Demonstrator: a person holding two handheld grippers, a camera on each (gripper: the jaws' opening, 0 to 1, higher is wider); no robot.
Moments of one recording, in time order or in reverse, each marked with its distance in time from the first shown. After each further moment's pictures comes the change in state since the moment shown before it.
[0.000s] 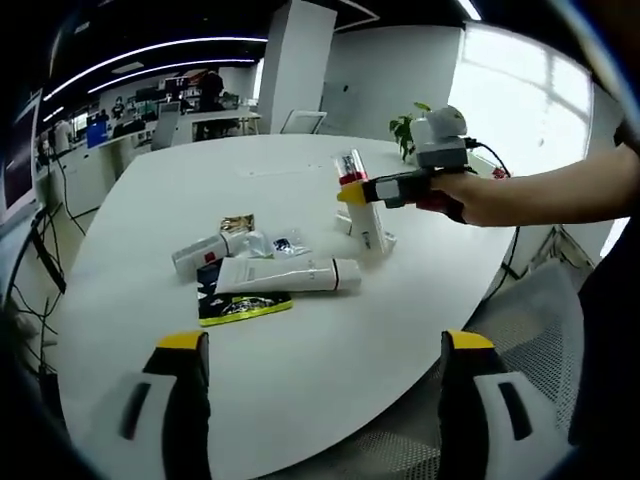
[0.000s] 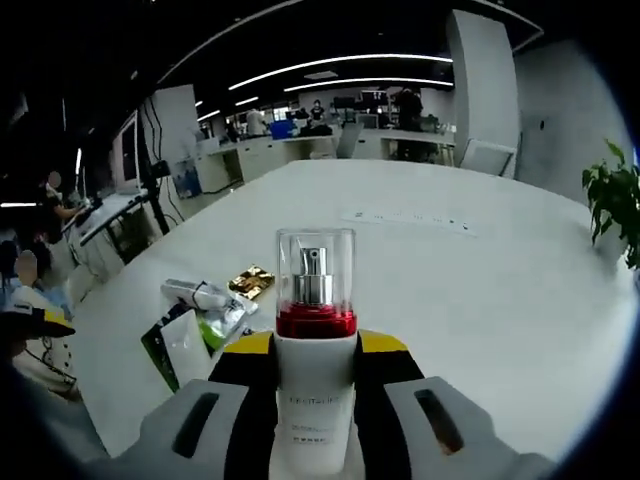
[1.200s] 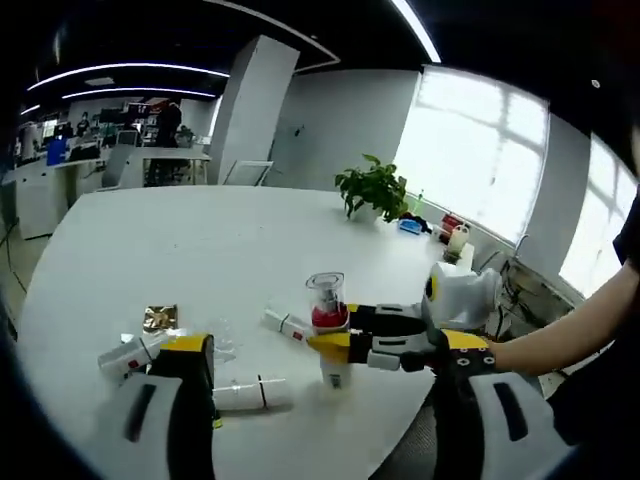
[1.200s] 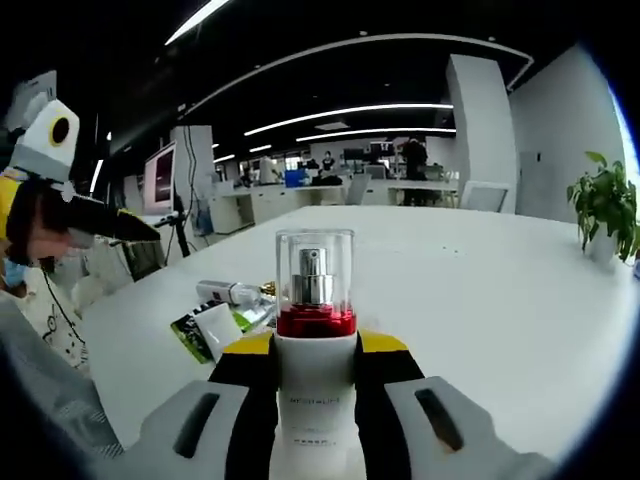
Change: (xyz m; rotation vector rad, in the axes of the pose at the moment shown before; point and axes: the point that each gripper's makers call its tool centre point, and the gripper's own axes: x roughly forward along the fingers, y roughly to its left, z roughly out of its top) left arm 0.058 -0.074 0.126 0.016 -0.202 -0.266; right arm -0.062 0.023 -0.029 -0.059 -0.182 0.012
